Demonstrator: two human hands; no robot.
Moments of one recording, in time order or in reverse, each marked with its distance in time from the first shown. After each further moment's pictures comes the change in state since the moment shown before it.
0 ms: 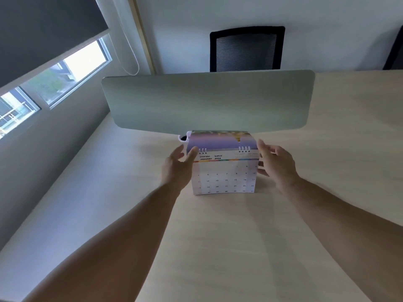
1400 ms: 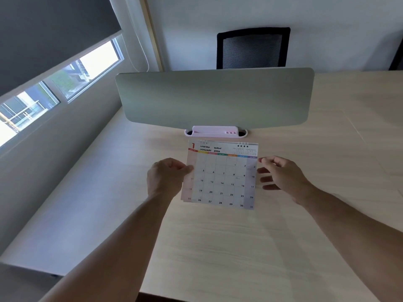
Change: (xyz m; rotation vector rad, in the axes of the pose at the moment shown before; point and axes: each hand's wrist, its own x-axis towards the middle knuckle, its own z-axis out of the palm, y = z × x) left_hand -0.060 -0.024 -0.042 0.073 0.093 -0.080; right_hand -0.053 0.022 -0.040 -0.049 -0.257 0.027
